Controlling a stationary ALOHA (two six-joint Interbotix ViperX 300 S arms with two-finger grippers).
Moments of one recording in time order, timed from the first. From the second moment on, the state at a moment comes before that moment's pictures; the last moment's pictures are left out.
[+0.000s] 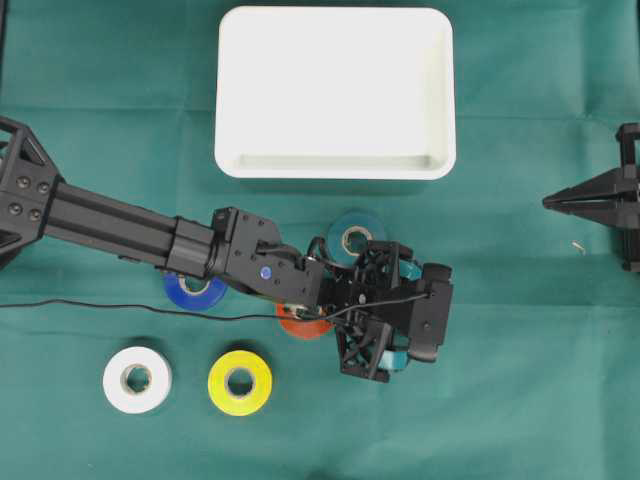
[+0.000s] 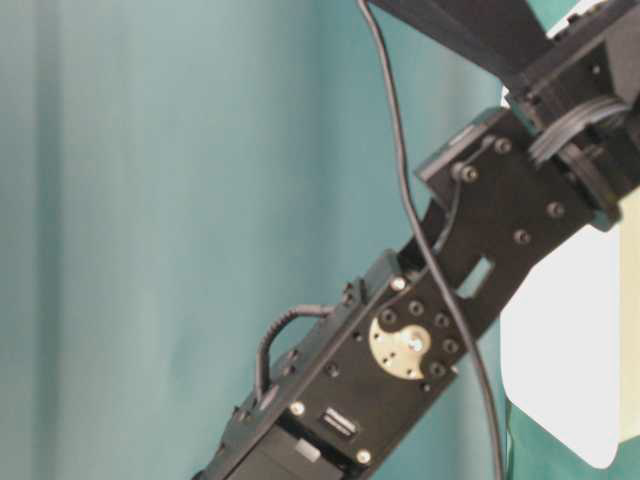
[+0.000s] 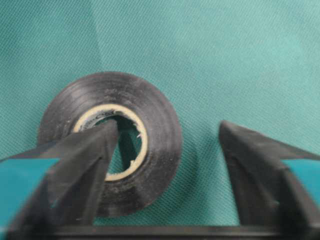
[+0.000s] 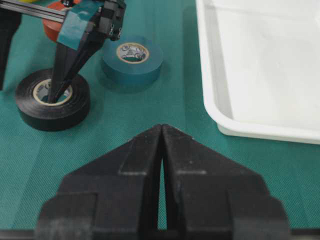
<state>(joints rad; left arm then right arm) -0.19 0.56 0.04 -0.02 0.18 0.04 -0.02 -1.17 1.56 -0.03 -0.14 0.07</state>
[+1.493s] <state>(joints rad) -0.07 0.33 0.13 -0.02 0.36 0.08 -0.02 -1.18 1.56 -0.03 -0.15 0.07</state>
